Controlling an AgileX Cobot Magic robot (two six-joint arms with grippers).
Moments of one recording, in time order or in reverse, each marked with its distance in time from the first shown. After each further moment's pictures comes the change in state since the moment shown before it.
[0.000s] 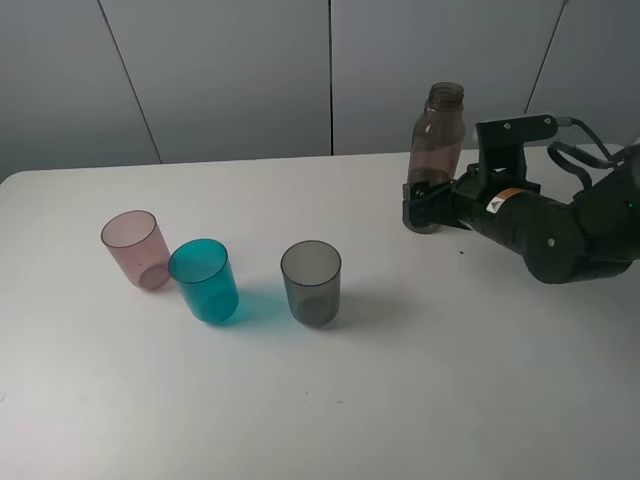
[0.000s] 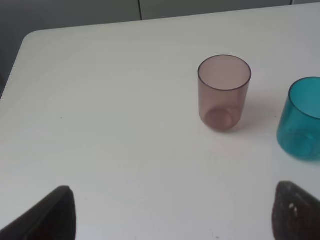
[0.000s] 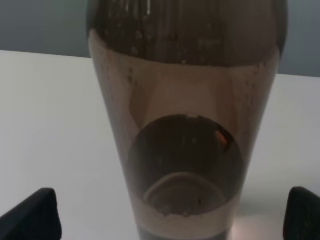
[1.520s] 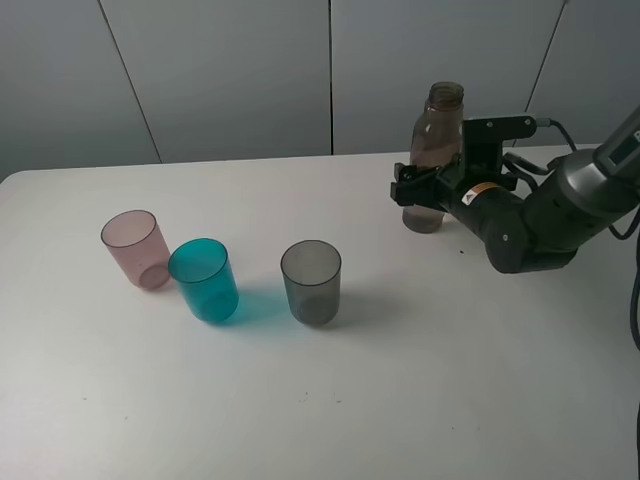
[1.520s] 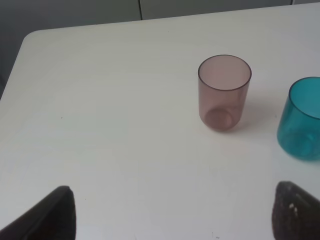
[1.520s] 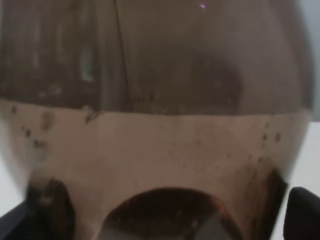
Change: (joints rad) left arm 0.000 0.000 0.000 0.000 0.000 0.000; right arm -0.032 0.202 -0.165 0.000 -0.179 0.040
